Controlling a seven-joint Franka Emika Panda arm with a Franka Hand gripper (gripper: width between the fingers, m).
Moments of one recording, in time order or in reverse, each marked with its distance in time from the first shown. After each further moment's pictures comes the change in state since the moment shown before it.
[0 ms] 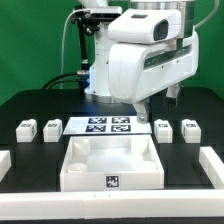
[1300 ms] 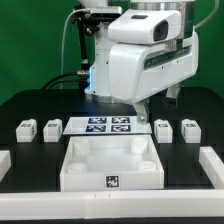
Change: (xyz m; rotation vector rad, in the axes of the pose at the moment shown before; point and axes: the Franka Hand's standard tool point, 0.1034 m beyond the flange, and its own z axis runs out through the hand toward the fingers) arm -0.003 -0.001 0.002 0.000 0.000 -0.025
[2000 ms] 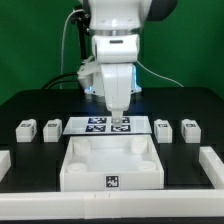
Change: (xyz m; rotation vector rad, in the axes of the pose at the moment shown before) arm -0.128 -0.050 0.056 -0.001 0.014 -0.766
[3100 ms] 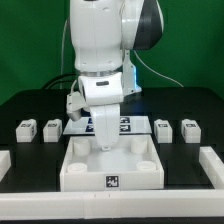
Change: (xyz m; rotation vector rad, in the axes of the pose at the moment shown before) arm -0.012 -0.012 0.051 0.079 0.035 0.015
